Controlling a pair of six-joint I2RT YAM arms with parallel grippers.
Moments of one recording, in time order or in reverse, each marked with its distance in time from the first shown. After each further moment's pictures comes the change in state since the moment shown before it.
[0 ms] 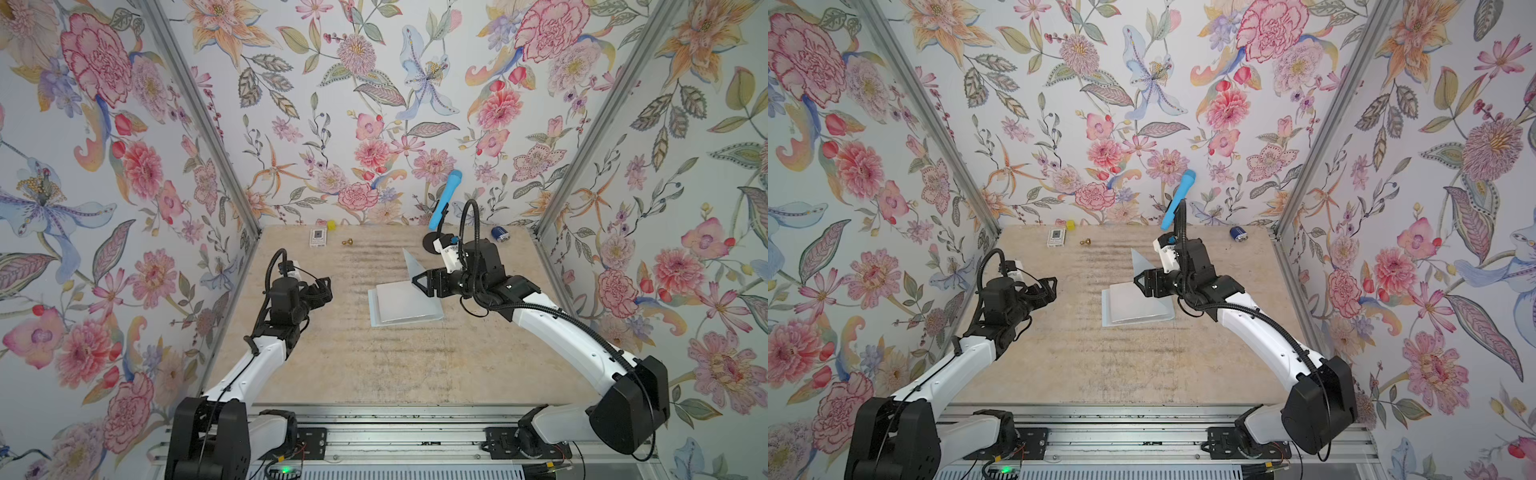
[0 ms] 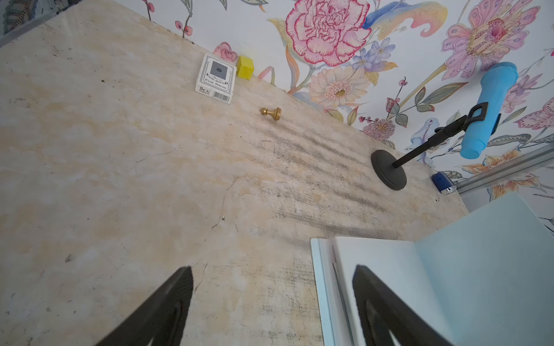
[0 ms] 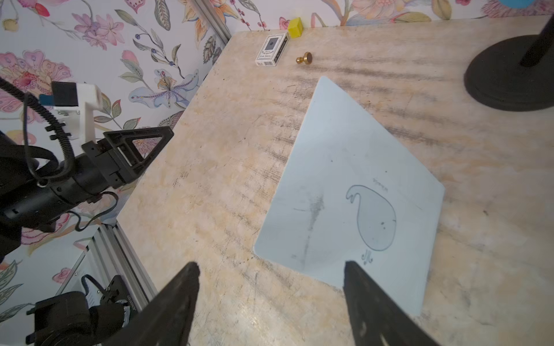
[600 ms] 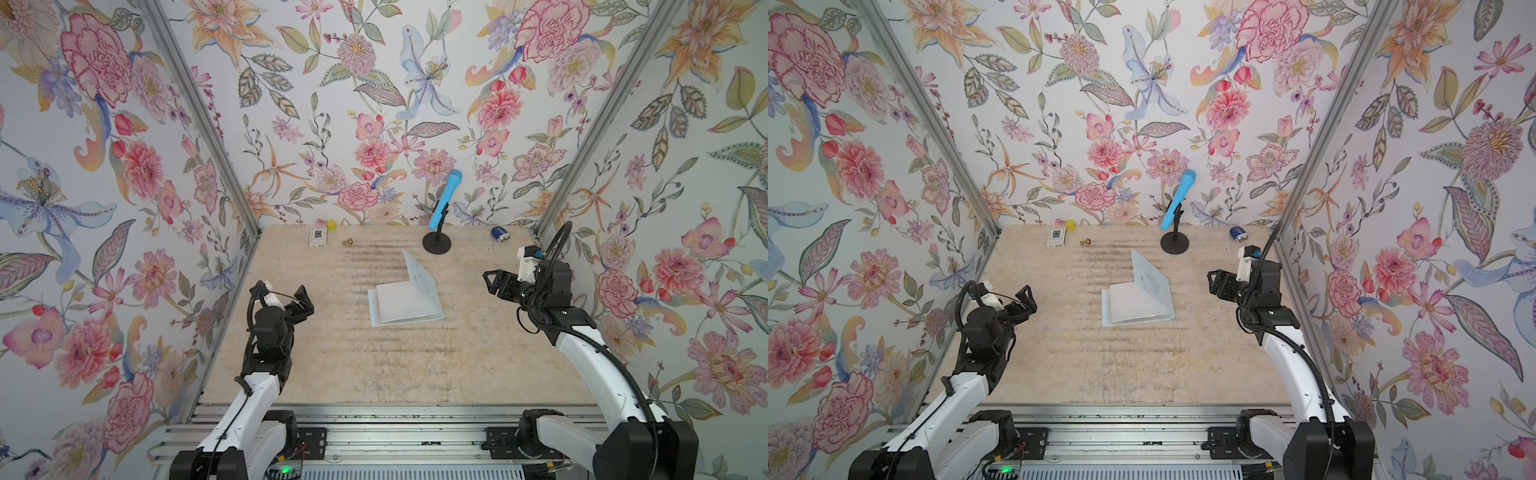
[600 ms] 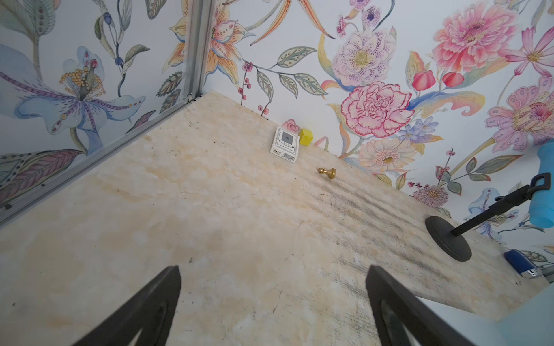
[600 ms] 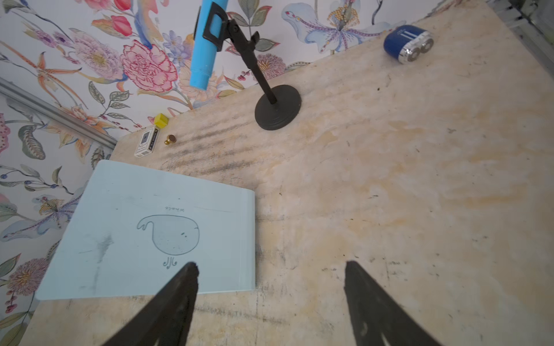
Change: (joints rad) left arm 0.085 -0.253 -0.288 0.224 -0.228 0.043; right arm -0.506 -0.260 -0.371 0.159 0.031 0.026
